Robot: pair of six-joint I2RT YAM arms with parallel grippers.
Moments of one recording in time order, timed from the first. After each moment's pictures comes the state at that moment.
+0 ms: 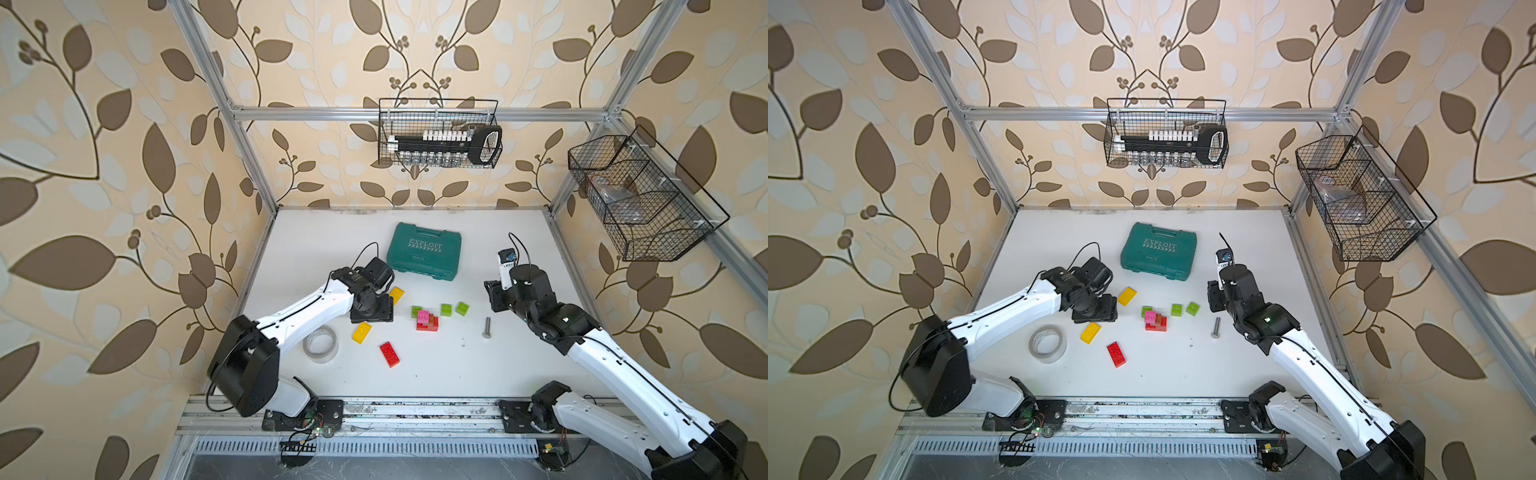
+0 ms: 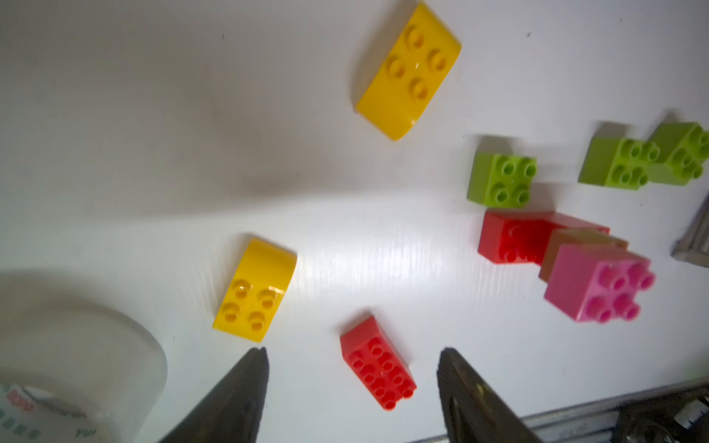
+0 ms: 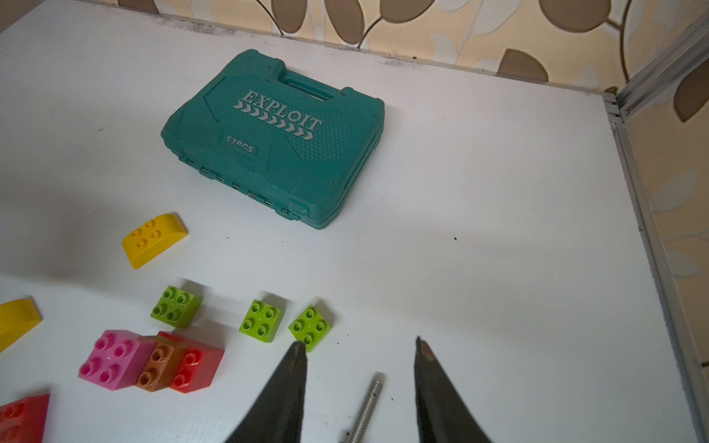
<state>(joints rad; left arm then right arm) -0.62 1.53 1.13 -0.91 0.03 -0.62 0.47 0.92 0.79 -0.54 0.28 0.19</state>
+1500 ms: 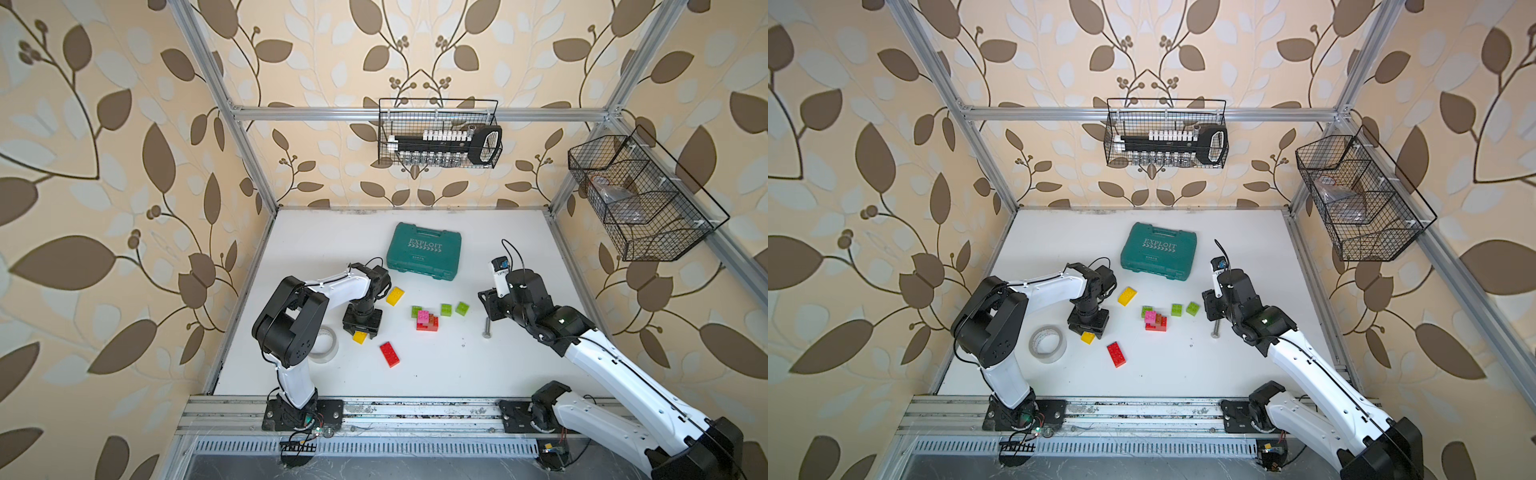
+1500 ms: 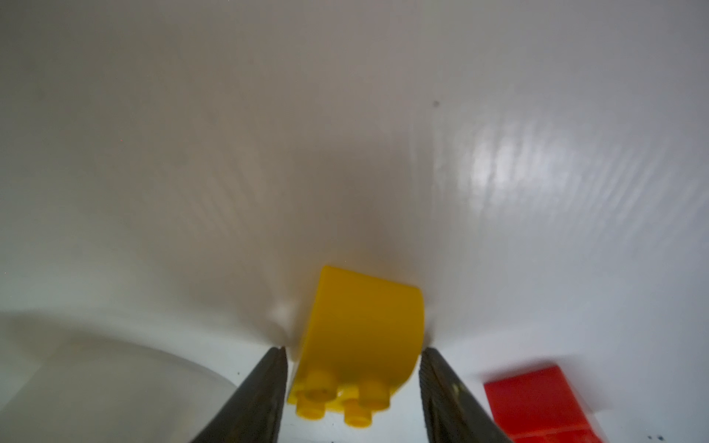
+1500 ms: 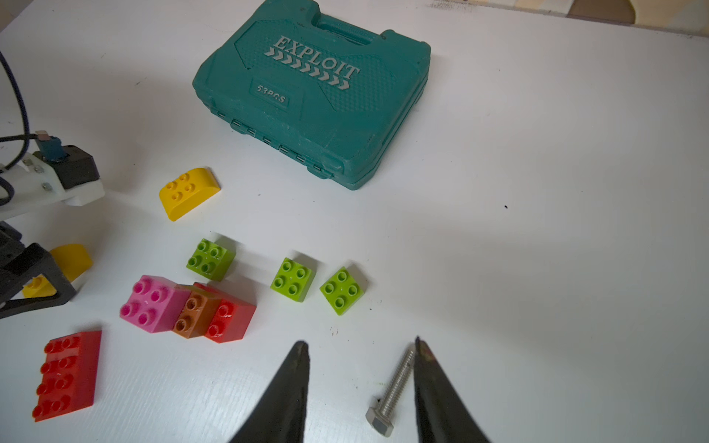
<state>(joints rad) -0.53 1.78 1.08 -1.04 0.05 -0.38 0.47 0.93 0.75 -0.56 0.16 0.21</state>
